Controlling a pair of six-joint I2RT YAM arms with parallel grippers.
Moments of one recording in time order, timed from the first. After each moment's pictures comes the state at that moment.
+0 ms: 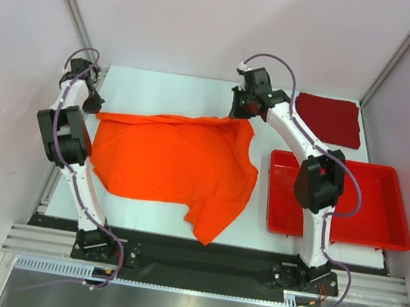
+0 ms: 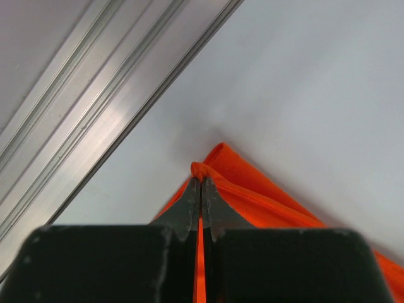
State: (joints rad) left arm 0.32 2.20 1.84 -0.66 -0.13 -0.41; right arm 0.48 2.11 1.99 -0.65 -0.10 0.27
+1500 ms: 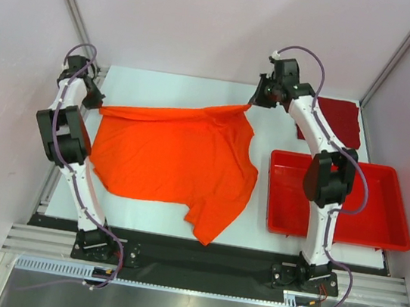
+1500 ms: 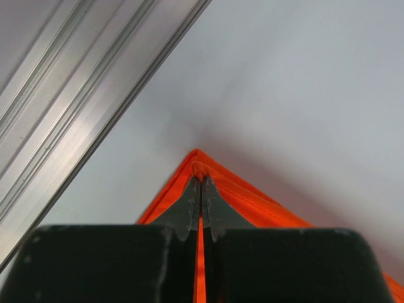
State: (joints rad) left arm 0.34 2.22 1.90 -0.64 -0.02 -0.42; right arm 0.30 2.17 2.10 -0.63 -0.20 0.36
